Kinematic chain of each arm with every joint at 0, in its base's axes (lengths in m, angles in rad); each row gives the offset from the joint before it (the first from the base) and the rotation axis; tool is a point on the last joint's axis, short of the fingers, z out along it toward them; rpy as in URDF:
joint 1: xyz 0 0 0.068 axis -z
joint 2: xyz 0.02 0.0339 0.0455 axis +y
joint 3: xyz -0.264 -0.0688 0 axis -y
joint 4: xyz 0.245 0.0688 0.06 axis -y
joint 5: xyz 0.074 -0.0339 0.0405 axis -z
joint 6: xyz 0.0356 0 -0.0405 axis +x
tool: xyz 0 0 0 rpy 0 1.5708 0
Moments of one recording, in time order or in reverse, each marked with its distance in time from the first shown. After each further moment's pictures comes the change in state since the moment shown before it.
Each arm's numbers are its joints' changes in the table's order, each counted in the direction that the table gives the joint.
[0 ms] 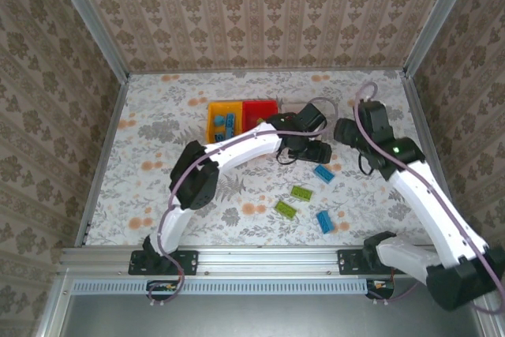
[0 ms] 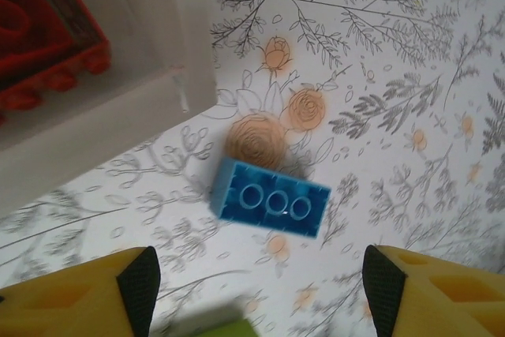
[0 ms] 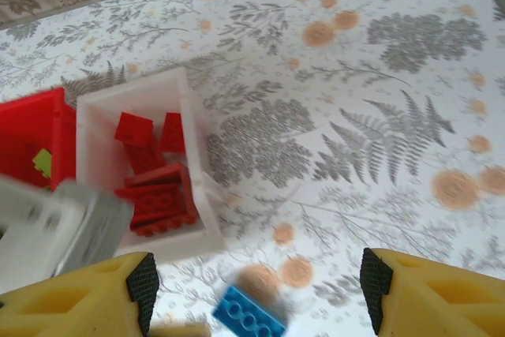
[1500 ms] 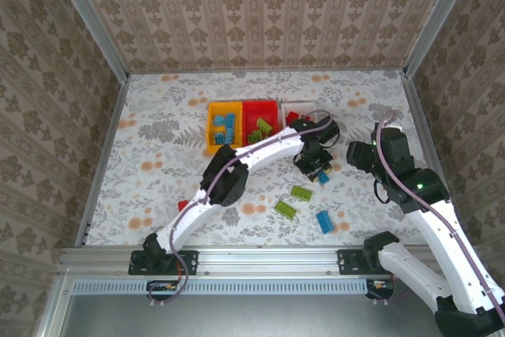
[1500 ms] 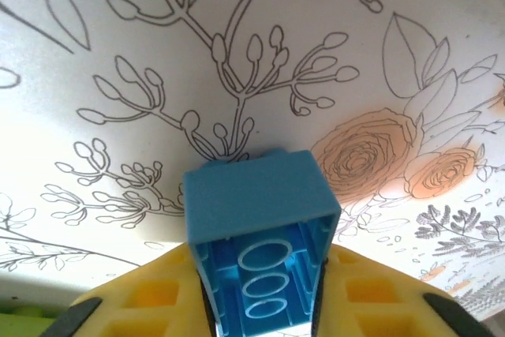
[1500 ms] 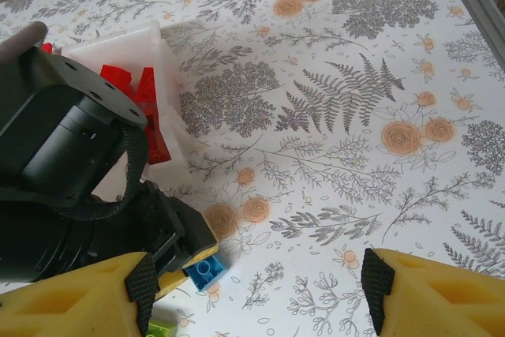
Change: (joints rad) left arm 0.023 0.317 0.343 -0.270 0.106 -0.838; right arm 0.000 -0.227 -0.082 -0.143 -0.014 -0.023
